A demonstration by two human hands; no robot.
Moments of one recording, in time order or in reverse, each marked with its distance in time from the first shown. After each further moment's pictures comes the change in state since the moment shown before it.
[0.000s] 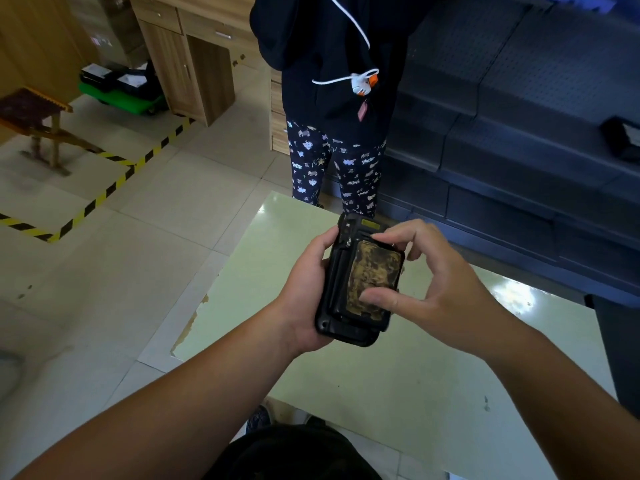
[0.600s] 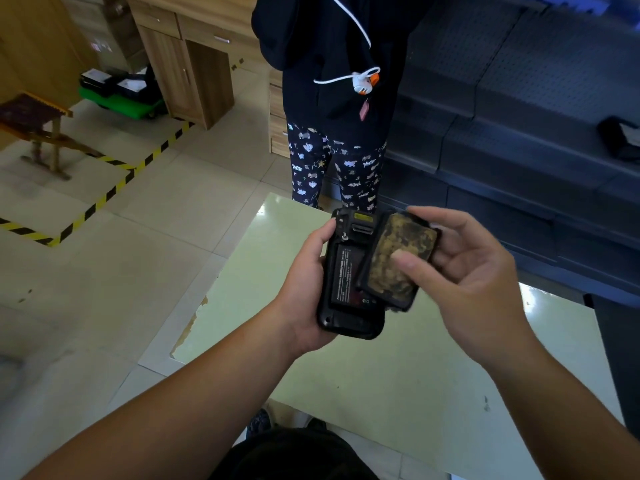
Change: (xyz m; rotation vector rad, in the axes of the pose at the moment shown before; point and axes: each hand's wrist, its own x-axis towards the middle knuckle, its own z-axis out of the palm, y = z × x) left_hand -0.002 0.000 0.011 -0.048 -0.005 0.050; right_hand -0.014 -0.020 -0.001 0.567 0.329 0.102
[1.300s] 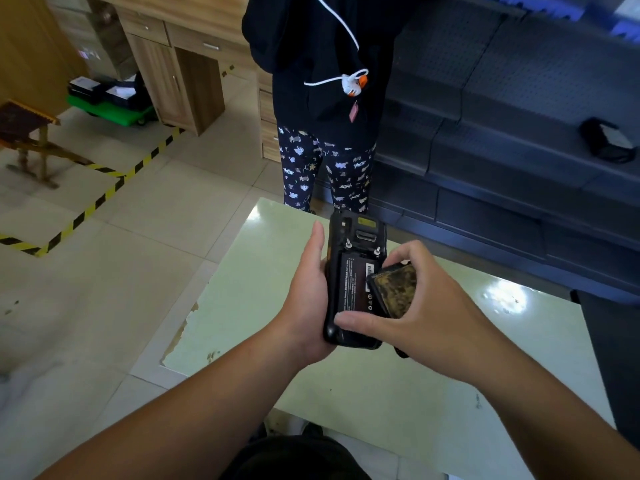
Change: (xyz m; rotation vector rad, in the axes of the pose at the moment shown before) left_hand 0.008 -0.018 0.006 0.080 0.027 0.059; right_hand -0.015 -0.029 0.010 -0.690 -0.190 0.438
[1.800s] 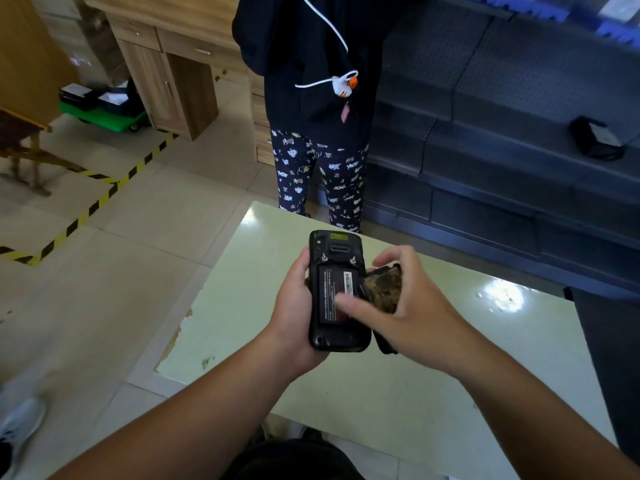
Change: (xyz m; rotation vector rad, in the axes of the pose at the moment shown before) left_hand 0.006 -0.013 -0.008 -0.090 0.087 -0.029; right_hand 0.018 0.022 0.011 0.159 -0.003 -0.003
